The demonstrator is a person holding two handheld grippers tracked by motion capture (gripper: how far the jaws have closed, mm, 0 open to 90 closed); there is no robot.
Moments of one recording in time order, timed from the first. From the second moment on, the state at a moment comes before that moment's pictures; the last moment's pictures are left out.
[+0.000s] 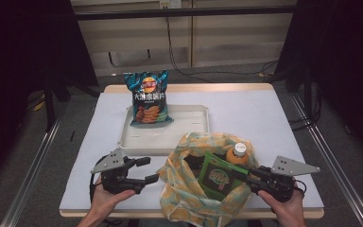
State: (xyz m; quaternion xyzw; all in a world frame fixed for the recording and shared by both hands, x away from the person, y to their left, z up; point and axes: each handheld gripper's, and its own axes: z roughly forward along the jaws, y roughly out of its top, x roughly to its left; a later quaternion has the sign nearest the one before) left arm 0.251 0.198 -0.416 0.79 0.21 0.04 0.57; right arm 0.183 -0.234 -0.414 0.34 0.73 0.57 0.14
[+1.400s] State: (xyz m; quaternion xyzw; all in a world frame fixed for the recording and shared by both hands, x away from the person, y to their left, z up) left arm 0.284 0.080 -0.399 0.81 0.09 -0.04 0.58; right arm 0.195 -0.212 -0.398 0.28 0.75 0.59 0.12
